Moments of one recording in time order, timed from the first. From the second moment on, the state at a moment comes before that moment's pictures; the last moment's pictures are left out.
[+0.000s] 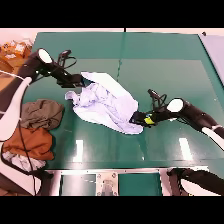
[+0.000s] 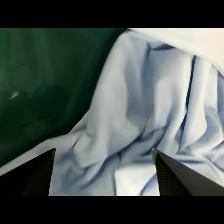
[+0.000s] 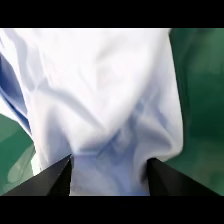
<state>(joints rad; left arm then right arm) -0.12 -1.78 1.60 1.08 -1.18 -1.36 0.28 -1.22 0.72 -0.96 0.91 1.62</state>
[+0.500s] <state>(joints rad) -0.09 -1.86 1.72 1.02 -1.34 -1.24 0.20 -1.33 0.82 -0.93 0.91 1.52</state>
